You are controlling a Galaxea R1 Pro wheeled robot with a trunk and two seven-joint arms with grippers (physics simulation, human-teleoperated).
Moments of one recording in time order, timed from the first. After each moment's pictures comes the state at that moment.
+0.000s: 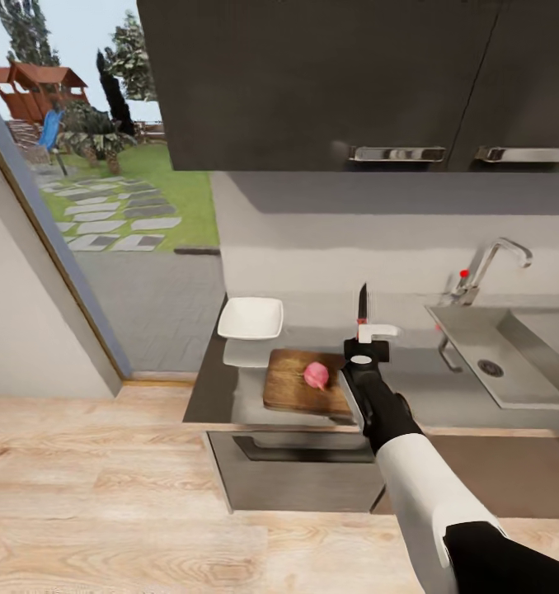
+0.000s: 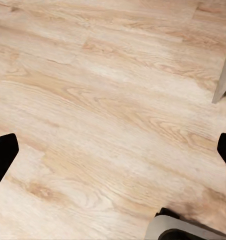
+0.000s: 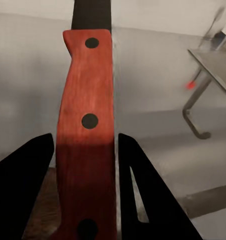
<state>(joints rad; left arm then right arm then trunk) 0.26 0.21 -0.34 -0.75 0.55 -0.65 0.37 -0.90 0.17 0.02 -0.81 0.15 0.35 -0.49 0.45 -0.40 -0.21</state>
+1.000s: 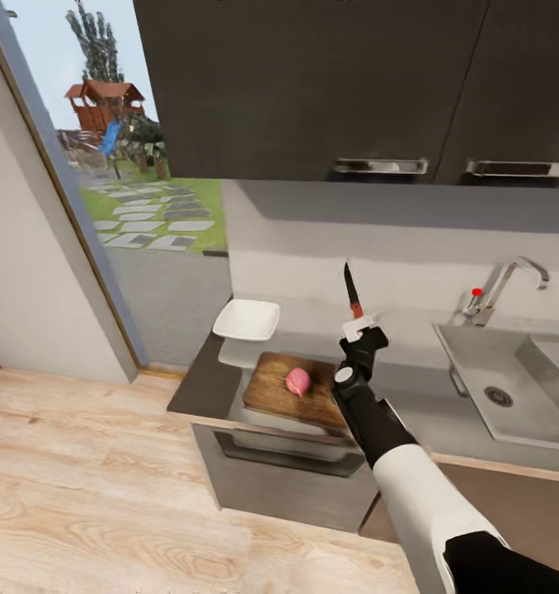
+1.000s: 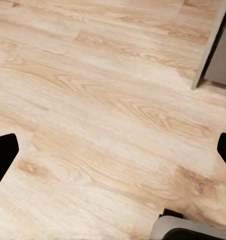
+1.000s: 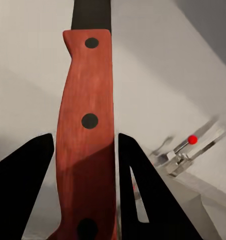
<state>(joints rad) 0.27 0.20 -0.35 -0.70 0.45 -0.69 0.37 -0.86 0.17 0.10 -0.80 0.64 0.30 -0.52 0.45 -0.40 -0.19</state>
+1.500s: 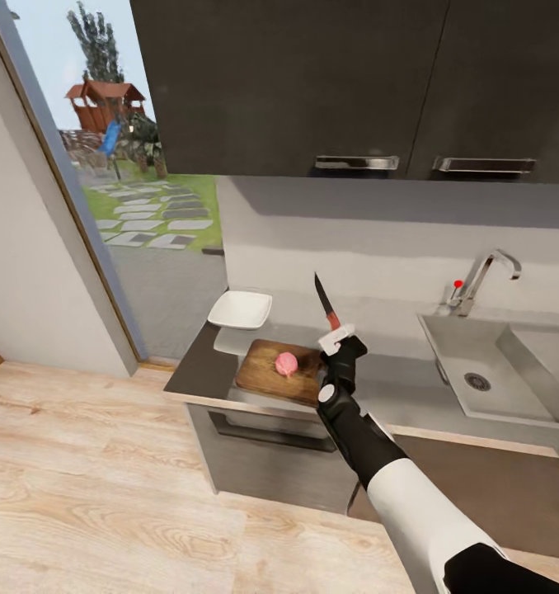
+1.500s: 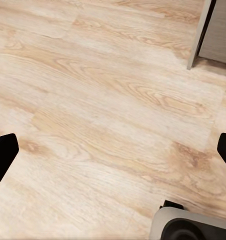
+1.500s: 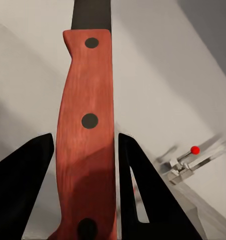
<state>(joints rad) 0.27 0.19 -0.35 -0.68 0.45 -0.69 0.36 -0.81 0.17 0.28 -0.79 0.64 0.31 -0.52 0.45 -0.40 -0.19</state>
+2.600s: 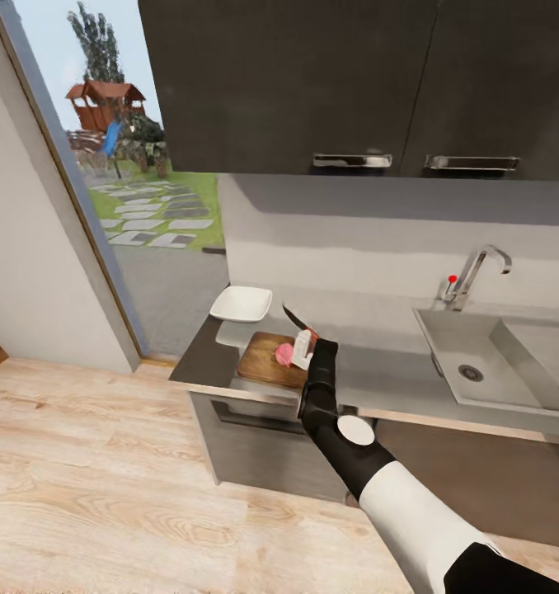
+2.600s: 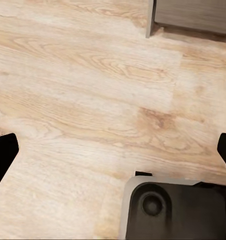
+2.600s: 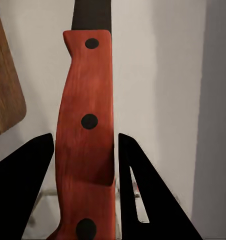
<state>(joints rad) 0.27 0.14 -0.35 -0.59 0.37 -0.69 0.23 -0.81 0.17 0.51 -0.84 1.14 0.67 -0.15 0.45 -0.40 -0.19</state>
